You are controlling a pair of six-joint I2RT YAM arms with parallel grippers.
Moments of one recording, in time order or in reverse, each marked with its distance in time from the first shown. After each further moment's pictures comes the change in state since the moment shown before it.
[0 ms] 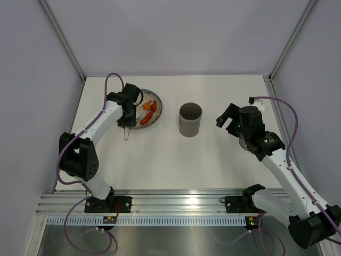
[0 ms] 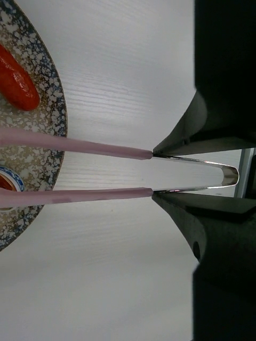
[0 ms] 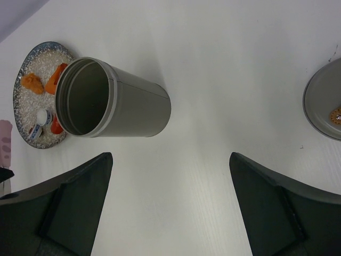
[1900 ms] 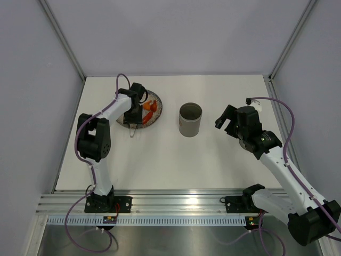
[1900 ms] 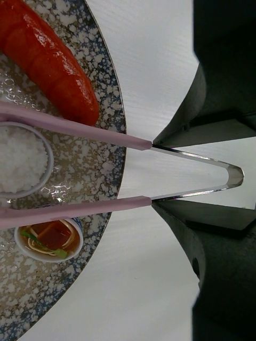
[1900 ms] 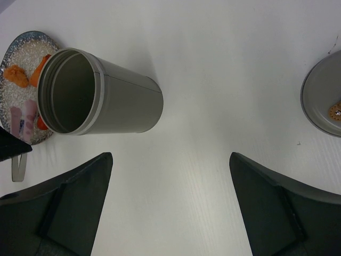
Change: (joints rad) left arm 0.035 0.300 0.132 0.047 0.068 0.007; right arm 0.000 0.031 -0.019 0.006 -0.010 -0.010
